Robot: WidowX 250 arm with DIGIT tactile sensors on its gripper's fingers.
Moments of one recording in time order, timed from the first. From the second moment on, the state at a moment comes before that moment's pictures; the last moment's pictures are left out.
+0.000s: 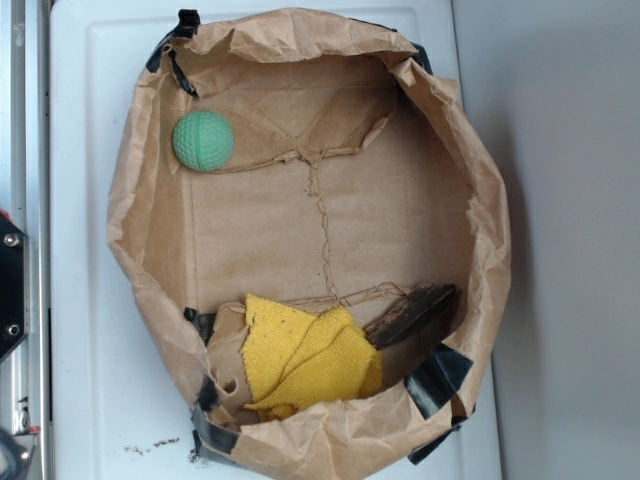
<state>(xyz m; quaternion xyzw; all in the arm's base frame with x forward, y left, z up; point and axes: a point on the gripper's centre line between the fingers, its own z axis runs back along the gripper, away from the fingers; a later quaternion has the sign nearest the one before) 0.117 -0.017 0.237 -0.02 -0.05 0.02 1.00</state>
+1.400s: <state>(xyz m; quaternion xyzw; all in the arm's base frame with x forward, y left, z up) 0.263 0.052 0.224 -0.05 -0.05 0.05 1.00</state>
